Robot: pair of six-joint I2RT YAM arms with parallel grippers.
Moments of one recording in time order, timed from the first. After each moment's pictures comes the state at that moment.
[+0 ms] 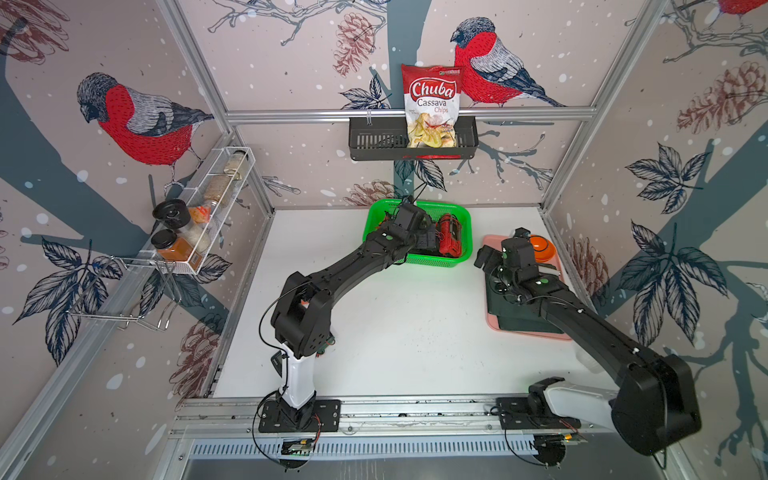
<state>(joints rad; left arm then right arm) -0.67 1.86 1.56 -0.35 -0.22 -0.47 0.38 1.23 0.85 -0.26 0.26 0.57</state>
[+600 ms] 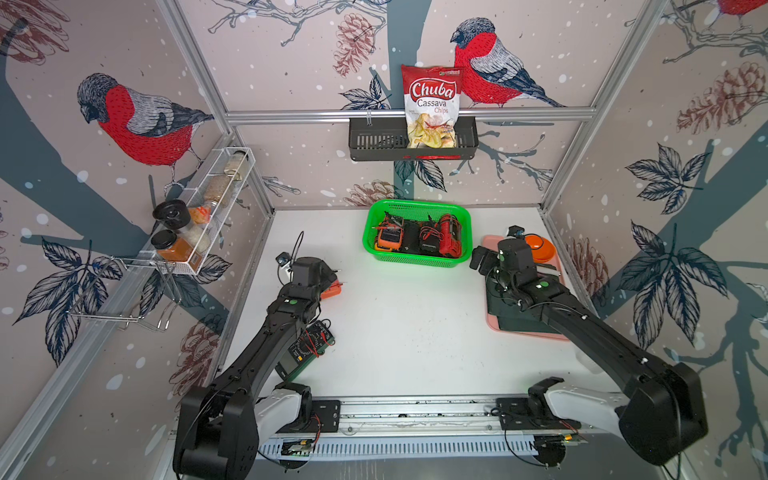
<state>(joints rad) -0.13 1.09 0.64 -0.25 -0.29 -0.78 0.45 1.19 0.87 -0.28 0.28 0.52</state>
